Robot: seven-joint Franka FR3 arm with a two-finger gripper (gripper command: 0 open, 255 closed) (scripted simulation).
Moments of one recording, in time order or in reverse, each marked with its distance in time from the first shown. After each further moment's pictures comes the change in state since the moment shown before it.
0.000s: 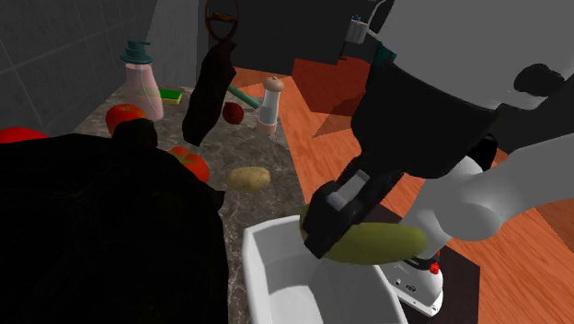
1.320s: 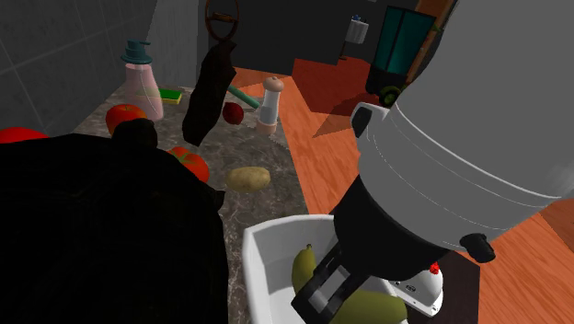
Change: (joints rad) arm 0.016 -0.005 0.113 -0.136 0.062 0.158 0.044
